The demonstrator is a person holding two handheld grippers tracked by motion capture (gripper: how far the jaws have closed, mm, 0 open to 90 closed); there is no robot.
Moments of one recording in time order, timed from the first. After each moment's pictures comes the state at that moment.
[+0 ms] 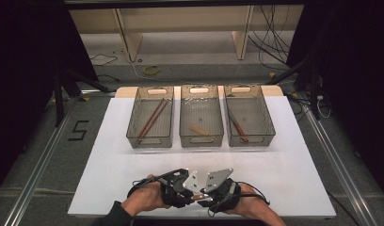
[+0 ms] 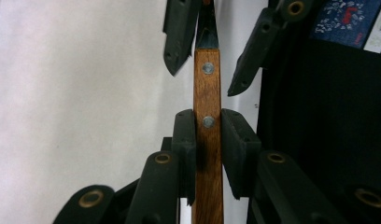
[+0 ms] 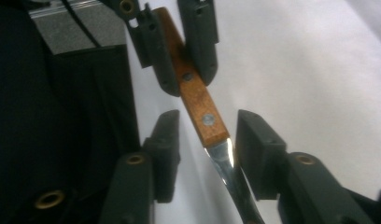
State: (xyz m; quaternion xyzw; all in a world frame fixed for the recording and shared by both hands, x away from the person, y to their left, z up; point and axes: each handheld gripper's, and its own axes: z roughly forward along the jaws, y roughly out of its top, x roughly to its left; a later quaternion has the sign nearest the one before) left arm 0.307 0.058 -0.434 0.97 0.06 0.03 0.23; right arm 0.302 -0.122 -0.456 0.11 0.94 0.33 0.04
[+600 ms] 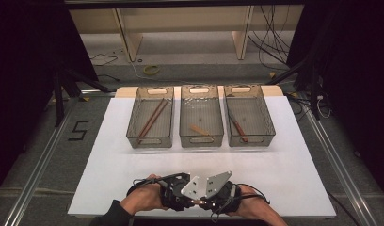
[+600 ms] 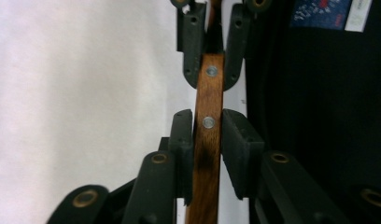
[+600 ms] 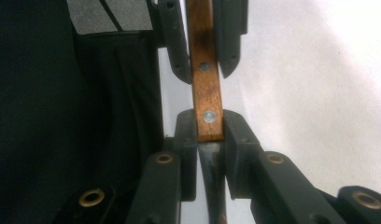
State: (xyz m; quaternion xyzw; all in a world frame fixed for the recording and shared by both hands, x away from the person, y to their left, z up) left arm 0.303 0.059 -0.434 0.97 0.00 0.04 0.25; right arm 0.299 -0.124 -0.458 0.07 0.95 0.32 0.01
